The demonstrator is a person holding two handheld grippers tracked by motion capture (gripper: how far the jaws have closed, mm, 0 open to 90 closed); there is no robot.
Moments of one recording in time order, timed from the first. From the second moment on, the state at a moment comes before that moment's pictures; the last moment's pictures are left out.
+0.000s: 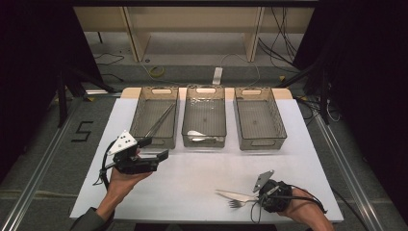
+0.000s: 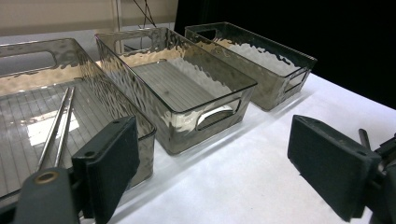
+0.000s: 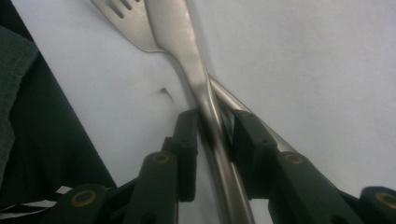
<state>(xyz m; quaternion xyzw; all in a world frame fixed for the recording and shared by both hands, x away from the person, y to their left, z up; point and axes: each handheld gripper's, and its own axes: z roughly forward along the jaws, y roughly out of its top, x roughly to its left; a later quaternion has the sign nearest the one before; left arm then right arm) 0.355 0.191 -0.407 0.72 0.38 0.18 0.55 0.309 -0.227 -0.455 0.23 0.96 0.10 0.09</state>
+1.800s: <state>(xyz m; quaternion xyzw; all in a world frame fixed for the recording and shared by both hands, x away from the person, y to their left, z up) 0.355 0.193 -0.407 0.72 0.38 0.18 0.55 0.341 -0.255 -0.410 0.32 0.91 0.25 0.10</state>
